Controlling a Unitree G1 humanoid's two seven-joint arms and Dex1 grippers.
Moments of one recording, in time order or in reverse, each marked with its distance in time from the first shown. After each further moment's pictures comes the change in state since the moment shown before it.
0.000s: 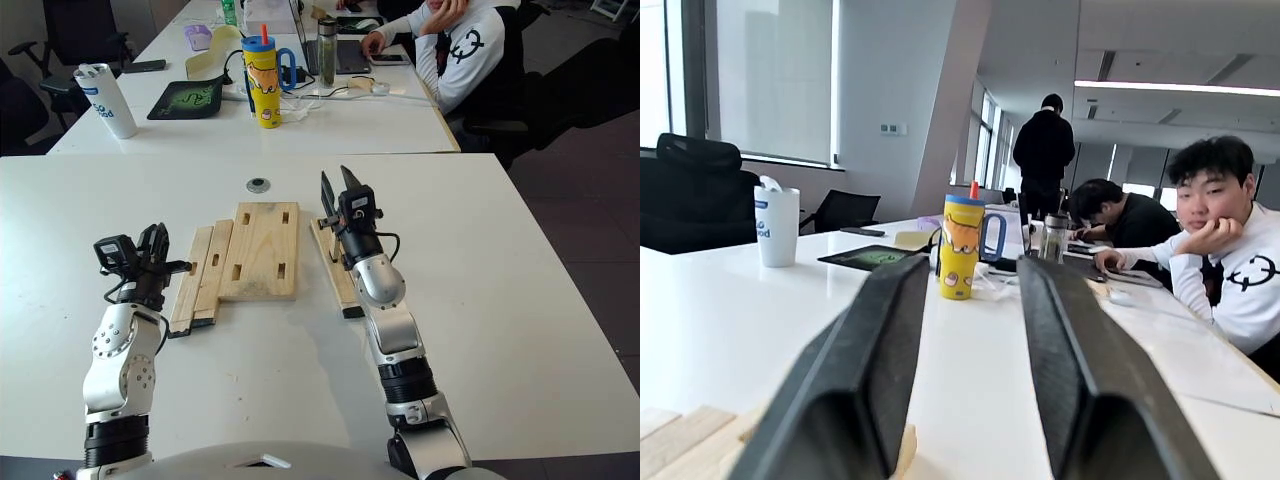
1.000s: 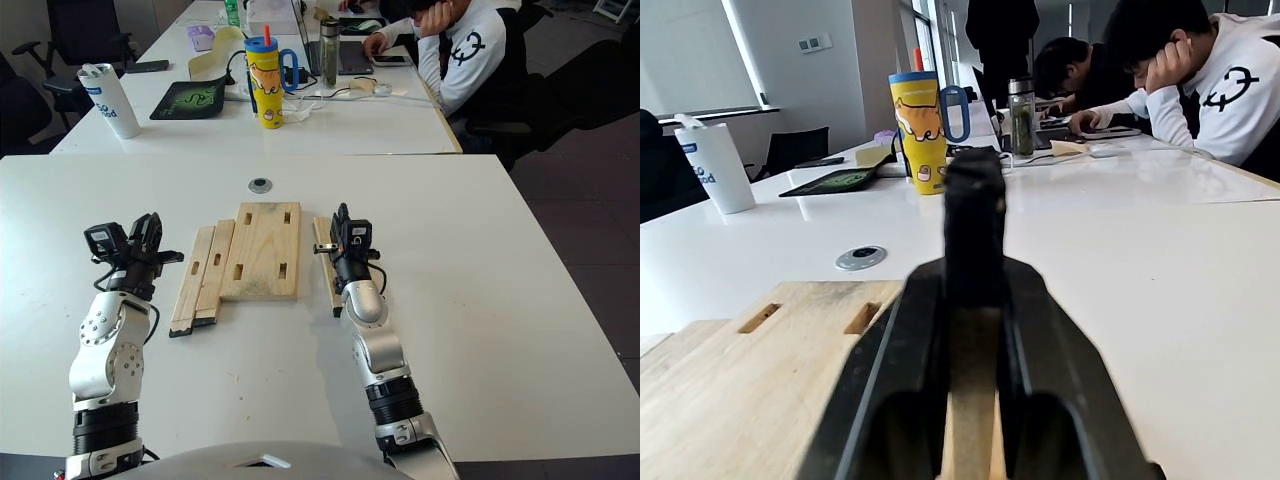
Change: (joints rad) left arm -0.068 0.061 0.031 0.020 -0.039 0.059 -0.039; right arm 0.160 0.052 0.061 0.132 0.082 0.087 -0.187
